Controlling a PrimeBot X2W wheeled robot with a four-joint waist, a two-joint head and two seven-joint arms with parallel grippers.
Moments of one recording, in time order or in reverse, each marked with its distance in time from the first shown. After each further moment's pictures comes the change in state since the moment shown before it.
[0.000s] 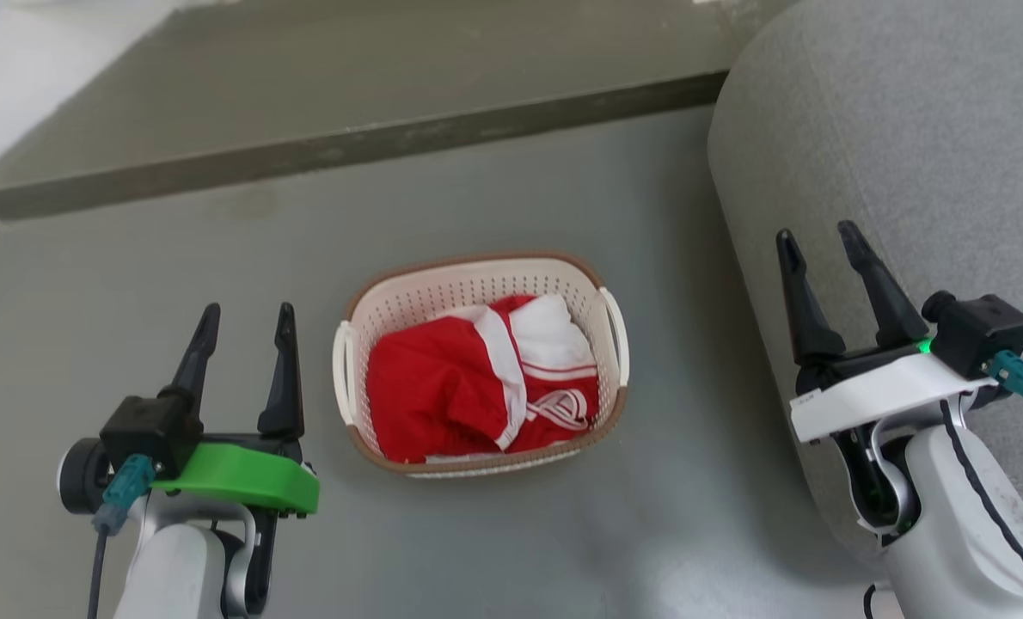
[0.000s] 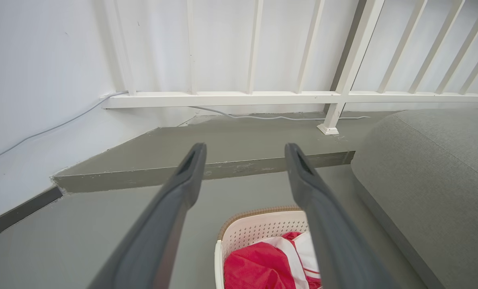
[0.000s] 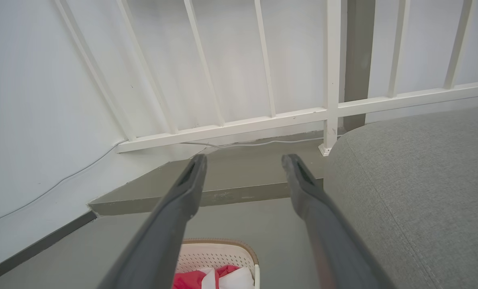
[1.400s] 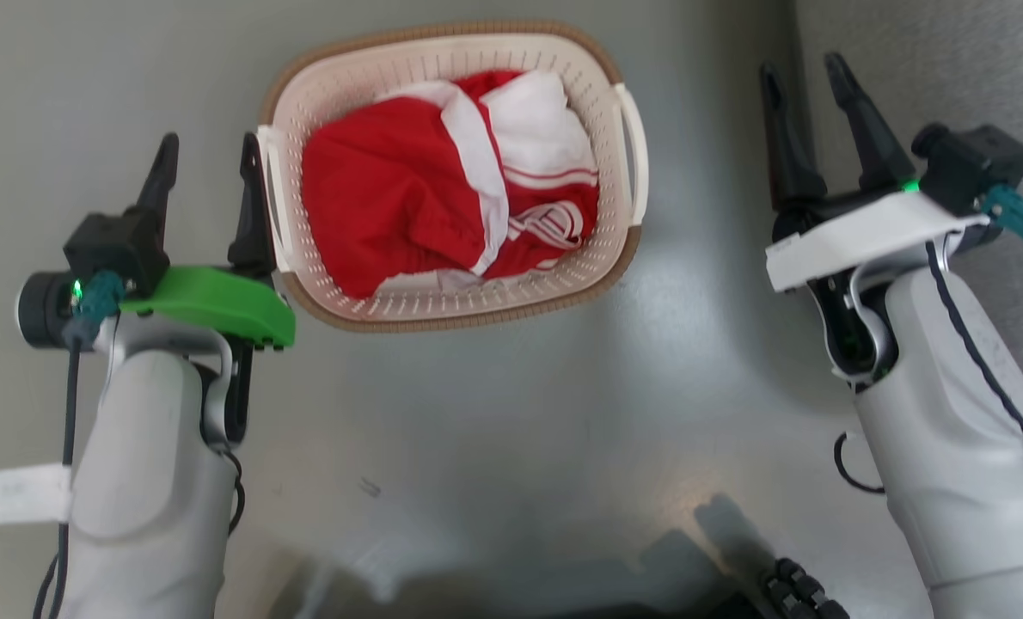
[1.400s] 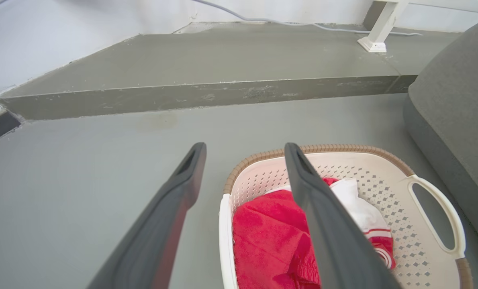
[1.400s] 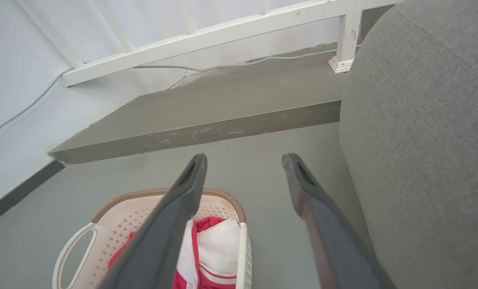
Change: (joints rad) left arm -0.374 -0.009 0.017 0.248 0.038 0.001 0.000; right arm -0.342 0.031 0.018 0.184 -0.006 0.013 -0.004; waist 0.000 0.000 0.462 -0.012
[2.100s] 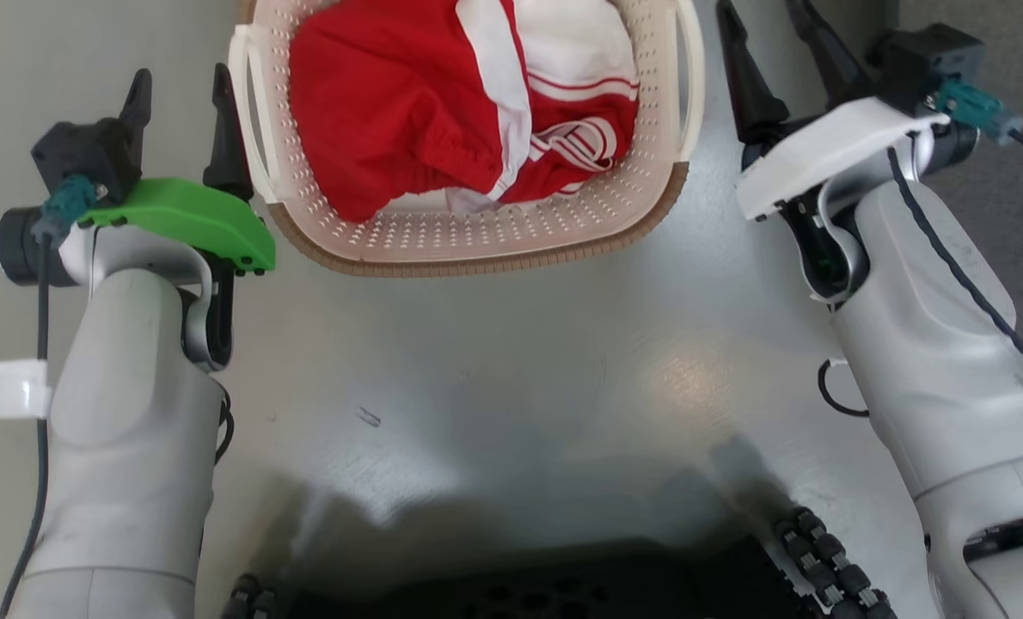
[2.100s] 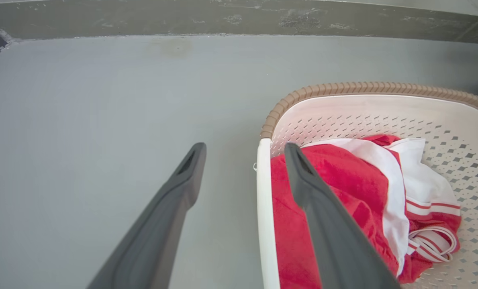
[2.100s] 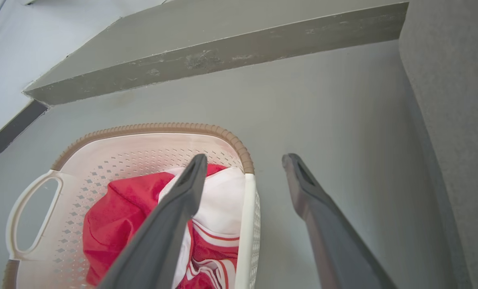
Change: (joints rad) left arm -0.213 -0.011 0.023 0.243 -0.025 0.000 0.004; right arm -0.243 0.008 0.081 0.272 0.009 0.006 0.010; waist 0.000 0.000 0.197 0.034
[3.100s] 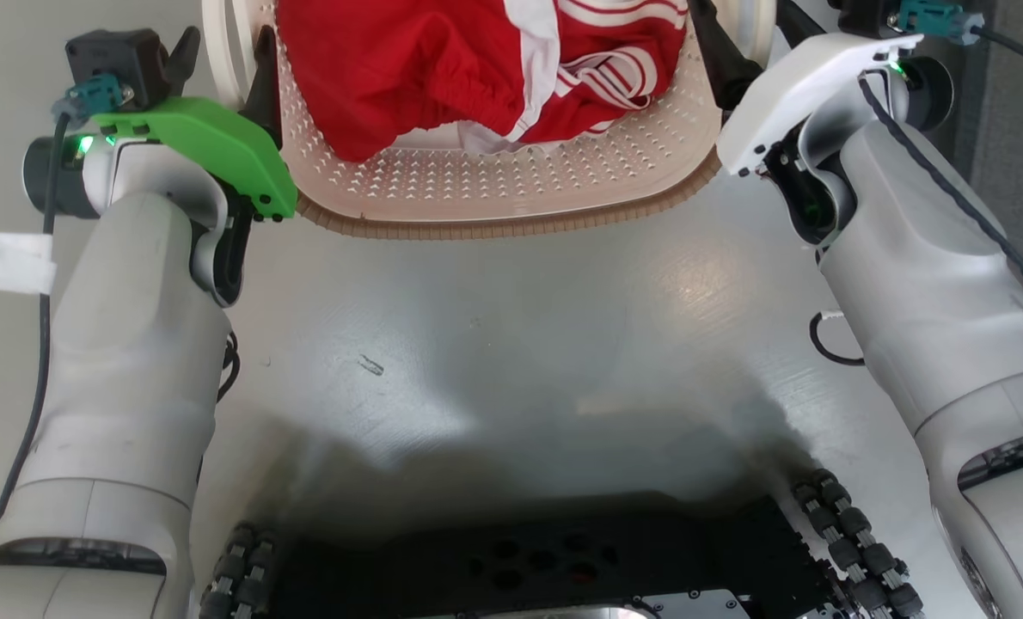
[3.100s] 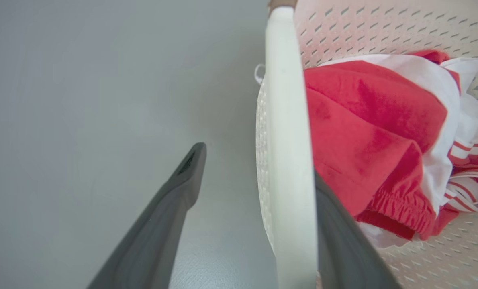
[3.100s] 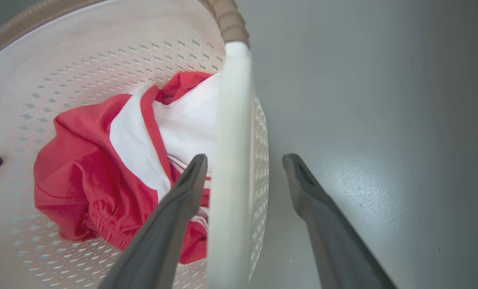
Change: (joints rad) left arm -0.217 -0.005 -0.115 0.253 -0.090 -0.060 0.099; right arm -0.215 0.007 0.134 0.292 0.145 0.001 0.101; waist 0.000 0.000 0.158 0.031
